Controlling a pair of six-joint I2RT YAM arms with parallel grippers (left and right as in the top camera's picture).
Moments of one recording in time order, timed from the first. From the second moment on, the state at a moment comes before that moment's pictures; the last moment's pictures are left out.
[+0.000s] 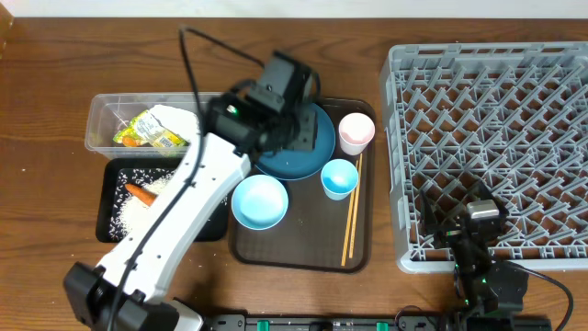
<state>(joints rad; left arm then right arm) -0.54 1.62 1.67 -1.09 0.05 -0.39 -0.02 0.01 0.01 -0.06 -0.16 -0.07</state>
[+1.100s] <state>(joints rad) -0.68 1.93 1.64 -1.15 0.03 -0.35 -0.02 0.01 0.01 -0.06 -0.16 -0.07</state>
